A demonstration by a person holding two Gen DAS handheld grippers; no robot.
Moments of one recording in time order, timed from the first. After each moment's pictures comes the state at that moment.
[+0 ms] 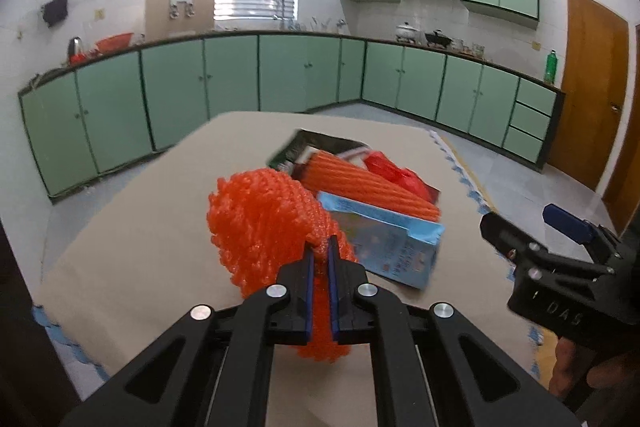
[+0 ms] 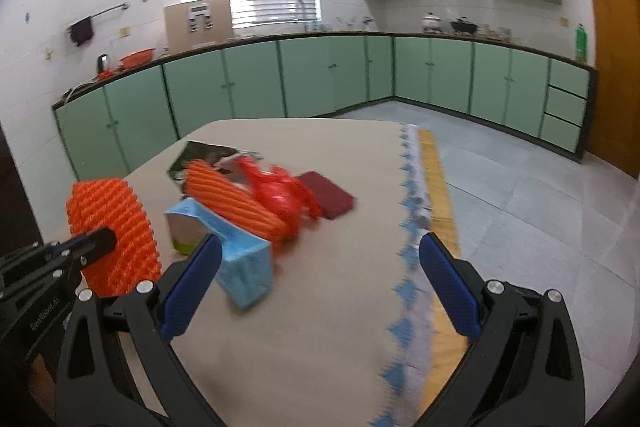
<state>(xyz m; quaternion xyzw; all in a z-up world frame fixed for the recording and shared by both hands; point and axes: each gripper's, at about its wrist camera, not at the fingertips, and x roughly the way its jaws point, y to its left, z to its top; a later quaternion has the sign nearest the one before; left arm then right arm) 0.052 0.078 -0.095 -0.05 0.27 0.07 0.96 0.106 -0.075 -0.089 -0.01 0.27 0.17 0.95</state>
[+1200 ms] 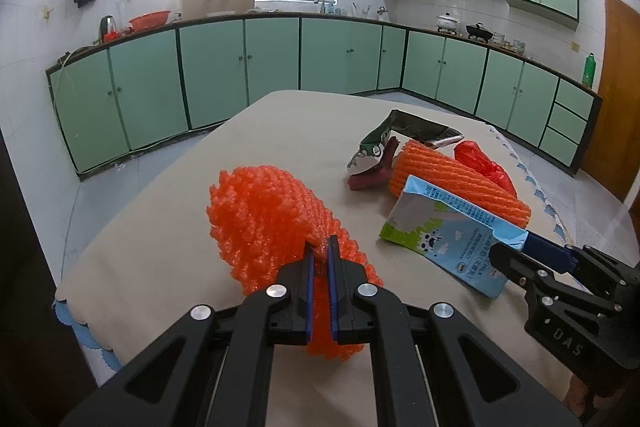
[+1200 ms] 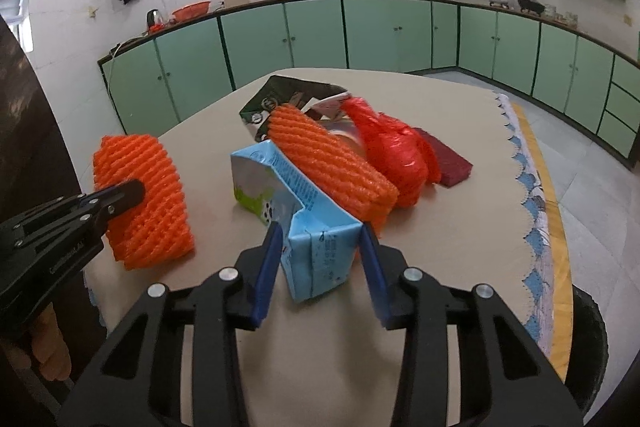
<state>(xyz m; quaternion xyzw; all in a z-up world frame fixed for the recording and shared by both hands) 0.059 0.133 -0.115 -0.06 0.30 0.13 0.94 0.114 -0.008 -0.112 -0.04 0.34 0.27 0.90</state>
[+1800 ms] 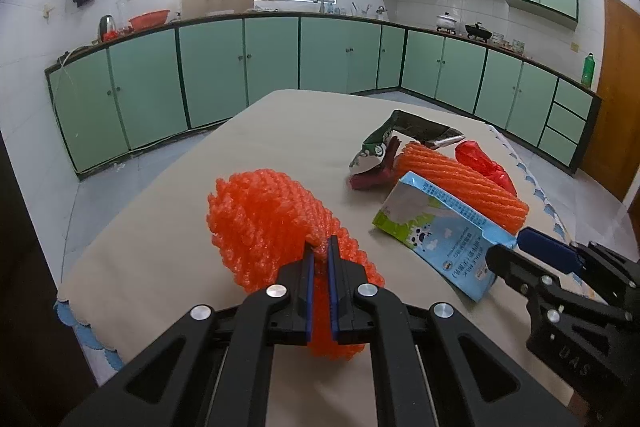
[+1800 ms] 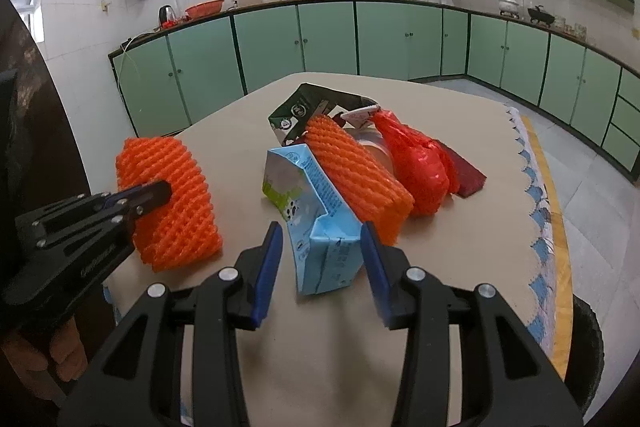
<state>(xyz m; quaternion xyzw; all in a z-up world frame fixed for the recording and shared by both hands) 0.058 0.139 -0.114 -0.06 0.31 0.12 0.94 0.101 0.006 -0.099 -0.05 0.33 0.28 0.90</state>
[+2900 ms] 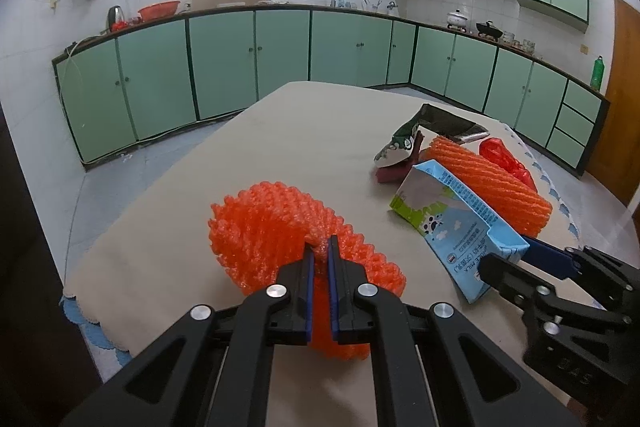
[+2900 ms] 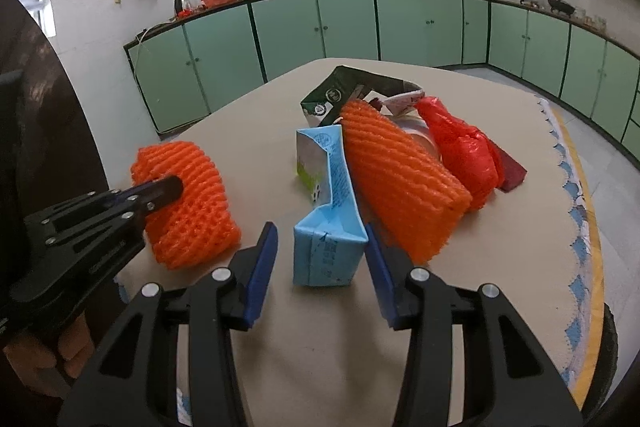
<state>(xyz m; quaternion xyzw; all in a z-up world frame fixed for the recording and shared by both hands) 0.058 0.156 -0.121 -0.07 0.32 0.14 0.94 0.108 0.030 -0.109 -0.05 0.35 0.31 0.88</state>
